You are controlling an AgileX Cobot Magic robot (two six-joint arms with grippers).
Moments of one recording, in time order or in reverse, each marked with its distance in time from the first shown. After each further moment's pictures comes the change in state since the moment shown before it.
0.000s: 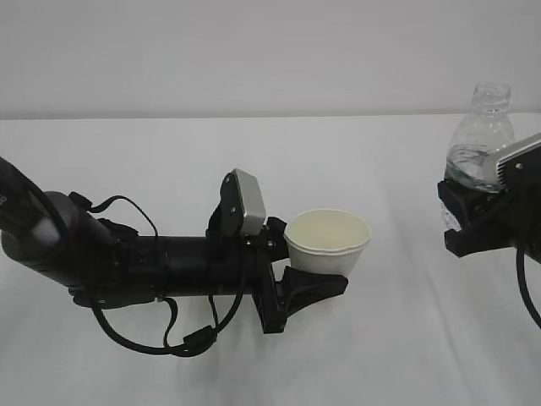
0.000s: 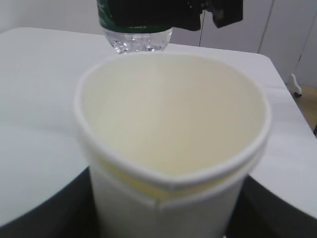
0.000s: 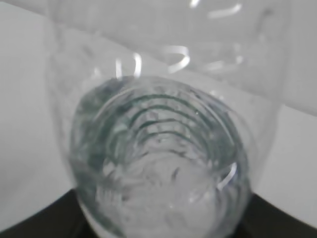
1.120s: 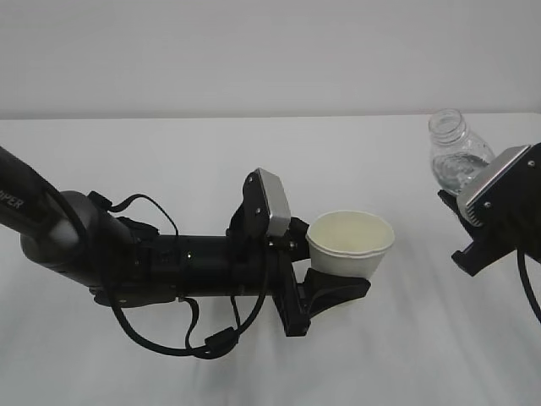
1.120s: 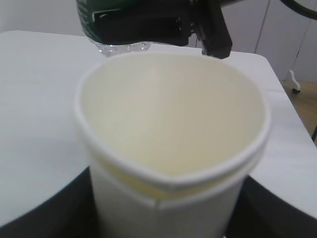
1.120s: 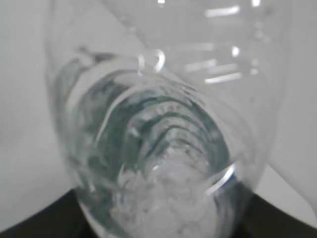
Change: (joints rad) left arm -0.061 0.000 -0.041 -0.034 0.052 -0.008; right arm 0.000 0.000 0.000 -0.001 0.004 -0.433
